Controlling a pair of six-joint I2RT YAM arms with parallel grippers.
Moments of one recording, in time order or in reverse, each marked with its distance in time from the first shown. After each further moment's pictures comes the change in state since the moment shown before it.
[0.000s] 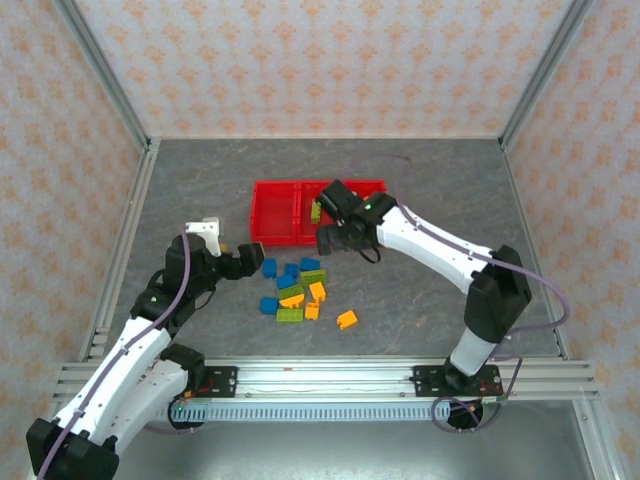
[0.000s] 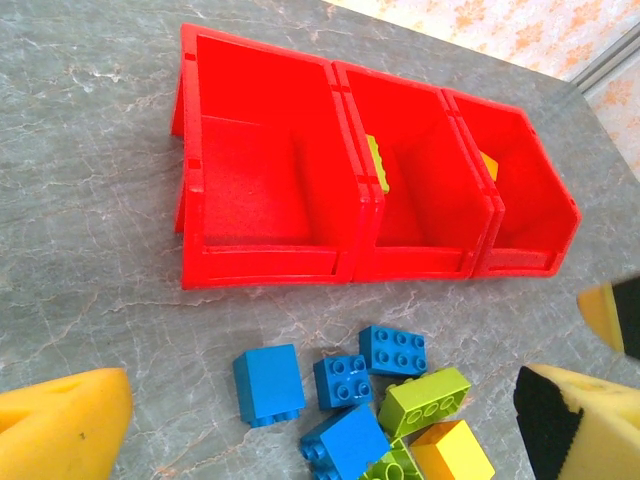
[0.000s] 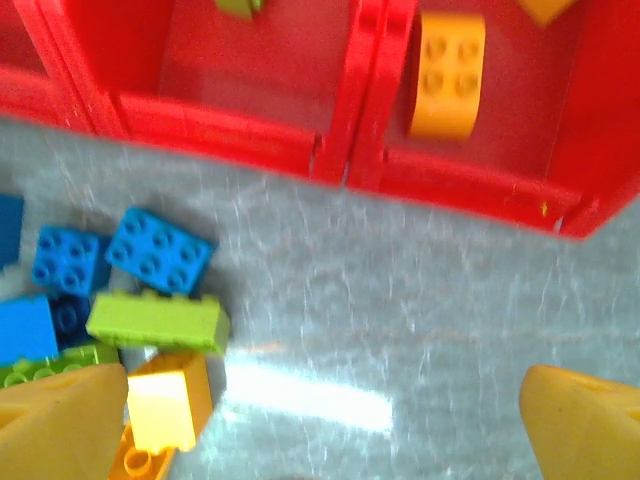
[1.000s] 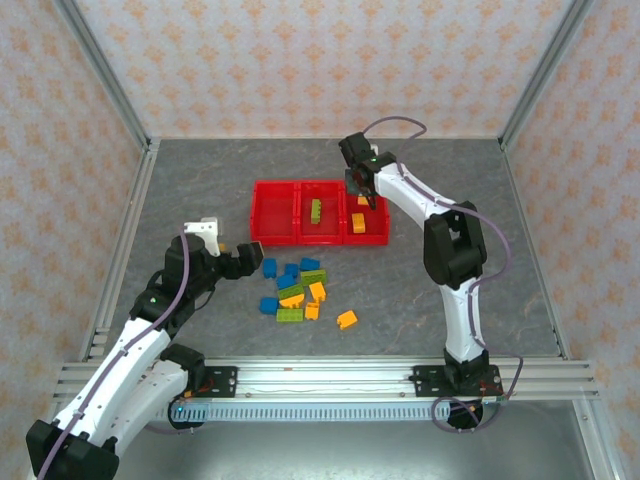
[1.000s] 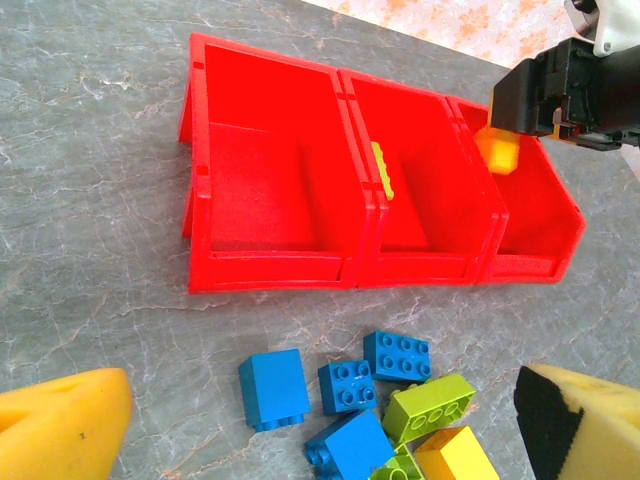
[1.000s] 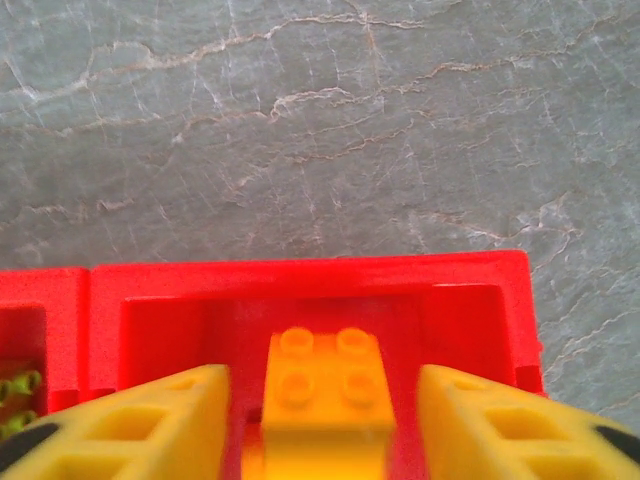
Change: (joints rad) left arm 0.000 -0.012 0.000 0.000 -0.015 0.000; right arm -0.333 0.472 0.414 0.227 0.112 -0.141
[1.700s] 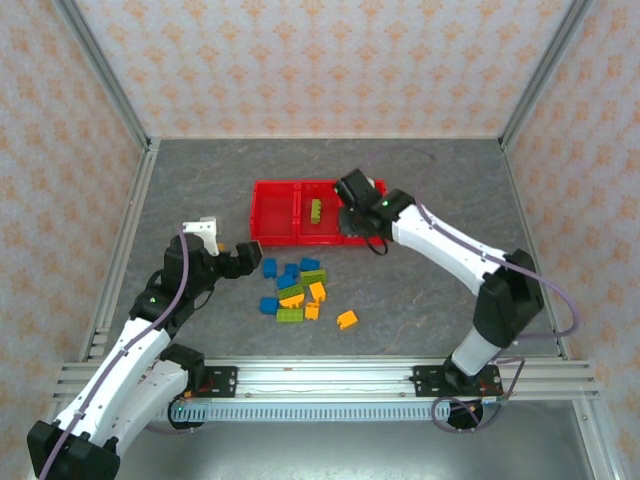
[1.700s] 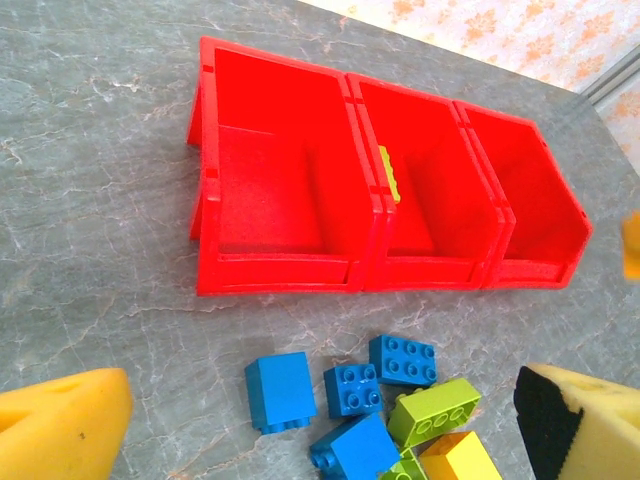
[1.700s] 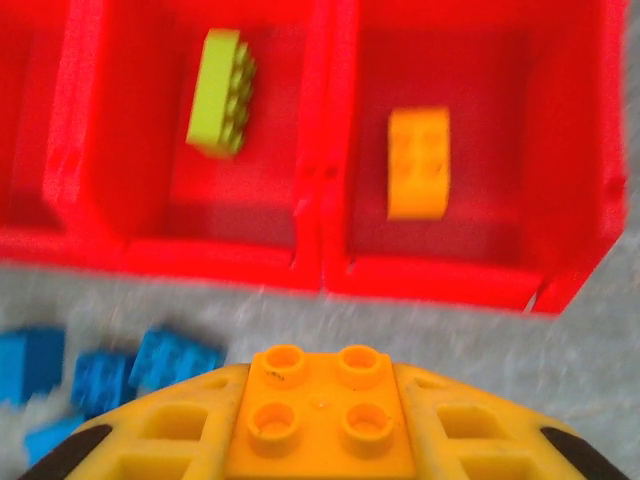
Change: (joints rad) left arm 0.013 0.001 0.000 0.000 -0.003 0.000; right arm 0.203 -0.478 -0.418 -0.038 -0.082 0.153
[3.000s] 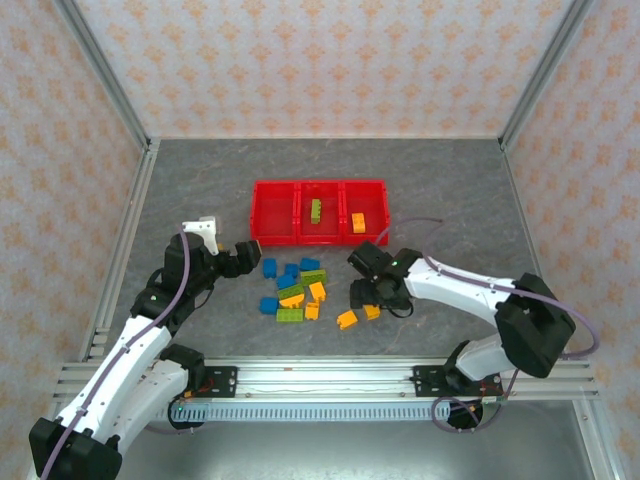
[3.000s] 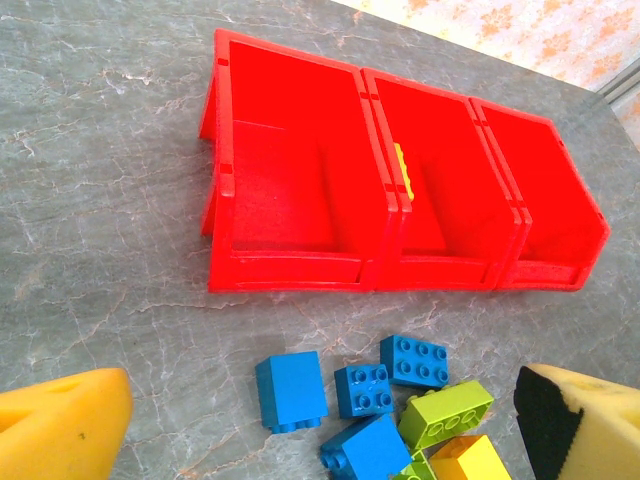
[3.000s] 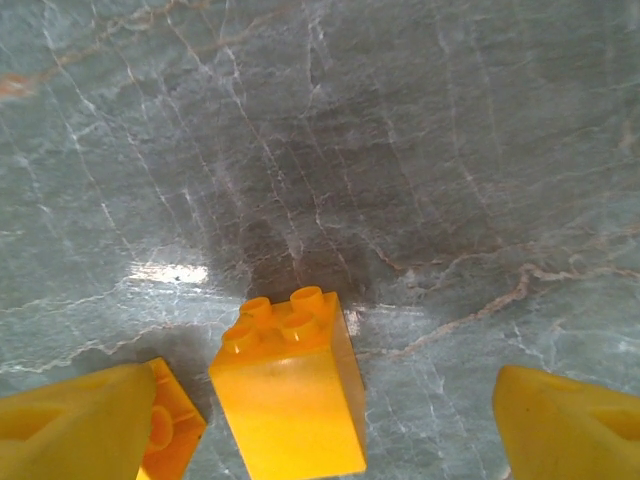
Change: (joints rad) left arm 0.015 0.019 0.000 0.000 0.000 0.000; right arm 0.138 -0.229 -0.583 -0.002 -0.171 0.212
